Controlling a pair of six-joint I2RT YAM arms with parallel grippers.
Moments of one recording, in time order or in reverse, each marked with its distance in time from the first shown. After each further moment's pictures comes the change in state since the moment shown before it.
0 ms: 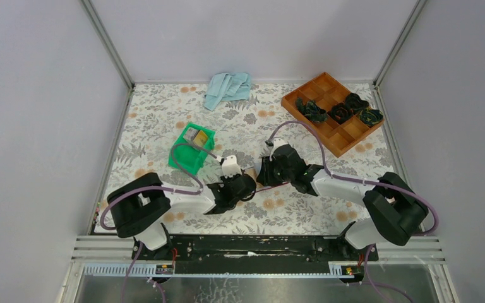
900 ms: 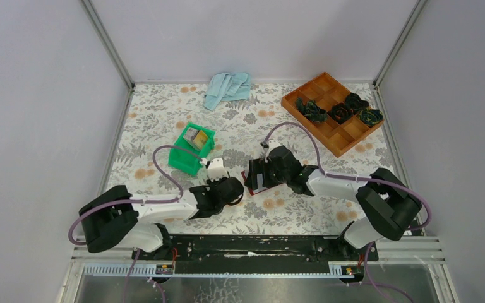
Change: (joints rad) left arm -0.005 -0.242 -0.092 -0.216 -0.018 -0.026; right arm 0.032 0.069 0.013 0.059 -0.020 0.026
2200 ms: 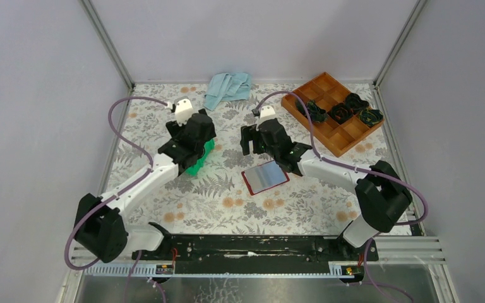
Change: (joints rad) left arm 0.497 -0.082 0.405 -0.161 -0.125 0.454; right arm -0.013 0.071 0.341 -0.030 0.328 -0.236
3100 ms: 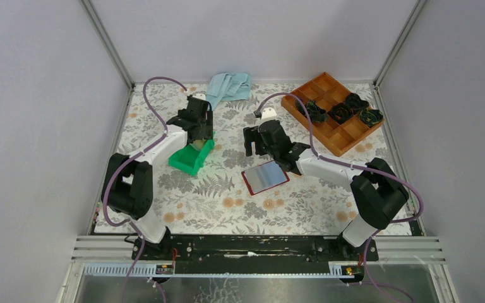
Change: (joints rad) left arm 0.244 0.373 0.239 -0.116 0.415 0.395; right arm -0.017 0.038 0.002 -0.032 0.044 0.005
